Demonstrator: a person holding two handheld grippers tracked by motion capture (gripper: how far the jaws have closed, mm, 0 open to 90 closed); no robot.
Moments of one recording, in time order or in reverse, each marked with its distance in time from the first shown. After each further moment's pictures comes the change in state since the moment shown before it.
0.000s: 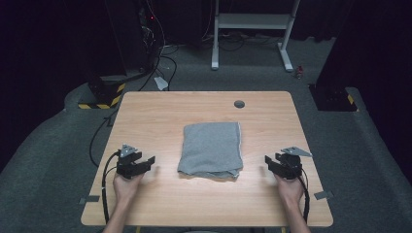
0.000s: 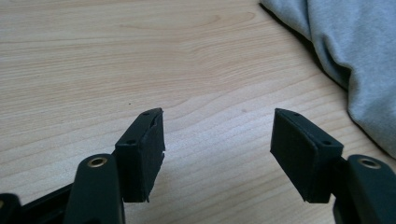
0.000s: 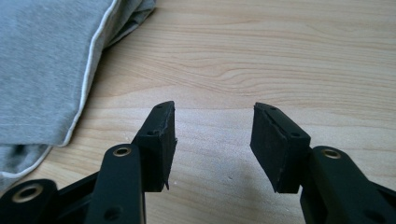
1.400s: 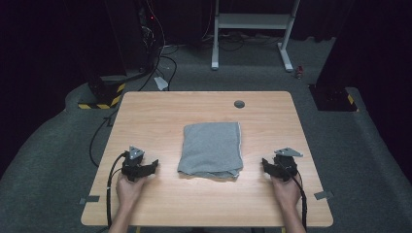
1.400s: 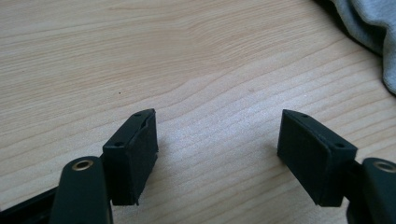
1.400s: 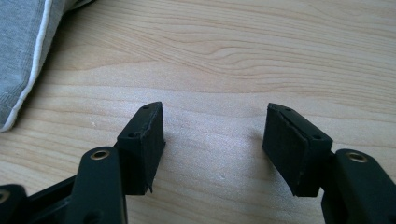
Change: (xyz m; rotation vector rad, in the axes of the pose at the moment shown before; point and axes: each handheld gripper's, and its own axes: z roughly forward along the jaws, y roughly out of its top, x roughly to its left) left arm -0.011 -0.007 0.015 0.060 0.053 0.098; right arm 0.004 -0.008 0.019 0.049 -0.083 -0.079
